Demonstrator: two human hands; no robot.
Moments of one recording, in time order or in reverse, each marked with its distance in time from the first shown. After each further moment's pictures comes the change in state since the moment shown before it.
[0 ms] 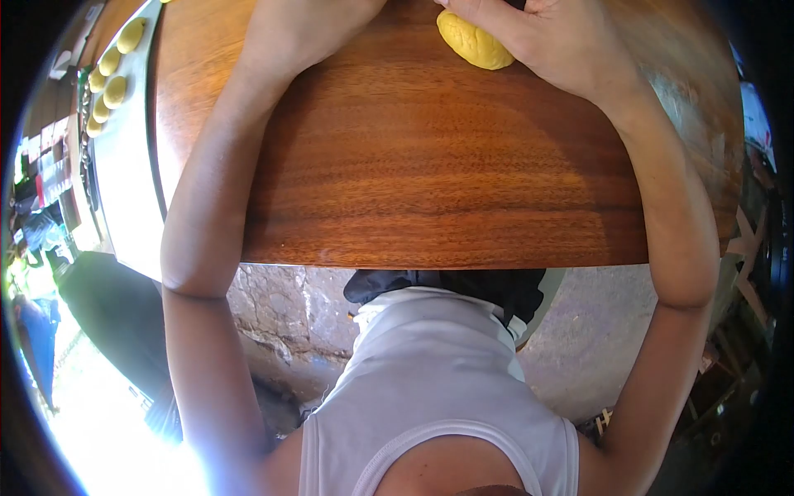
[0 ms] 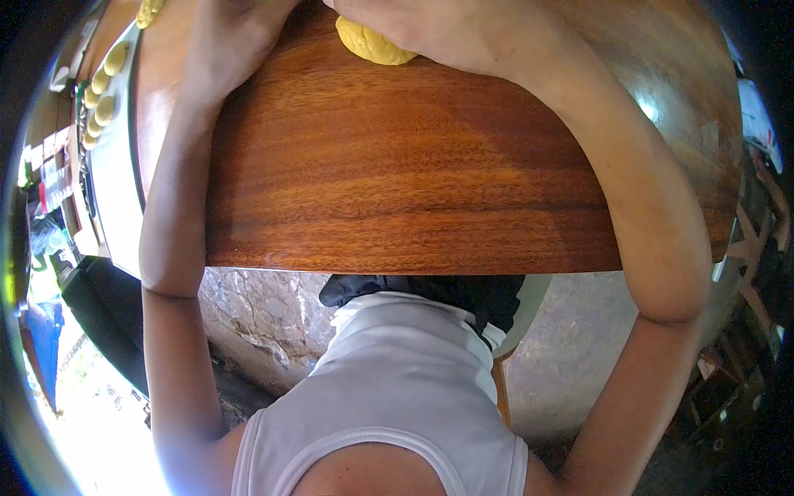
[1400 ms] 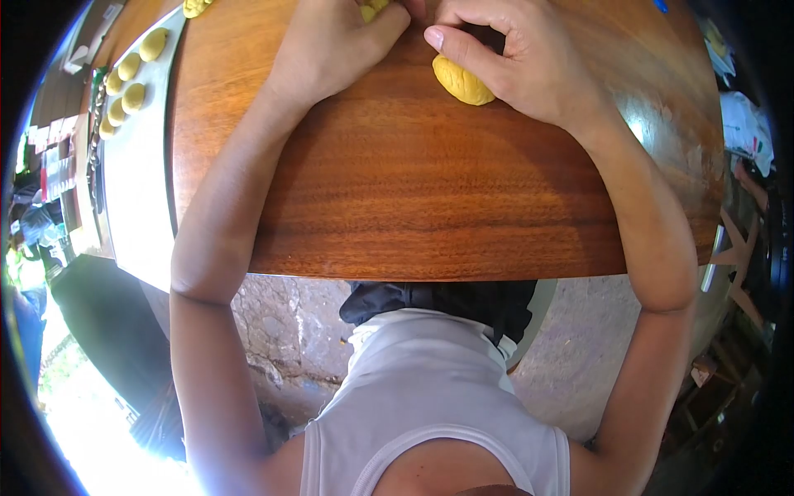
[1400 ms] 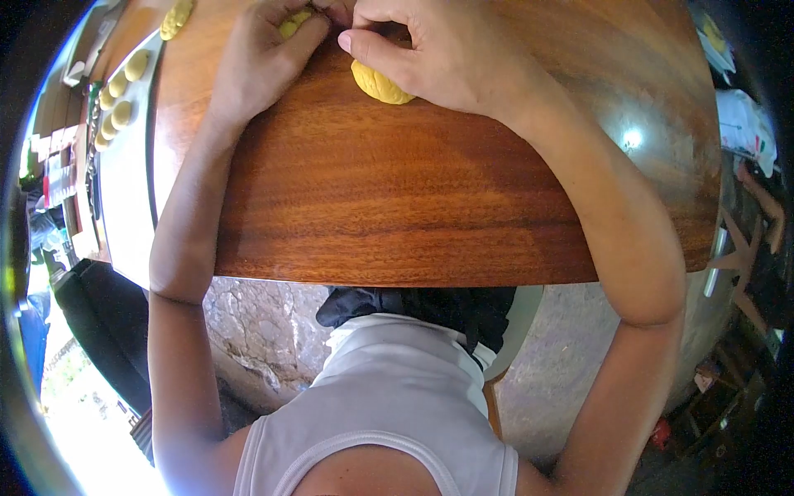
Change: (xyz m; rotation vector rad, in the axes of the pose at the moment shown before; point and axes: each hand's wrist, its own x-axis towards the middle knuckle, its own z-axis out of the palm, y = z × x) left_hand 0.000 0.012 -0.003 0.104 0.010 -0.073; right_hand 0.005 -0.005 -0.004 -0.056 -0.032 -0.029
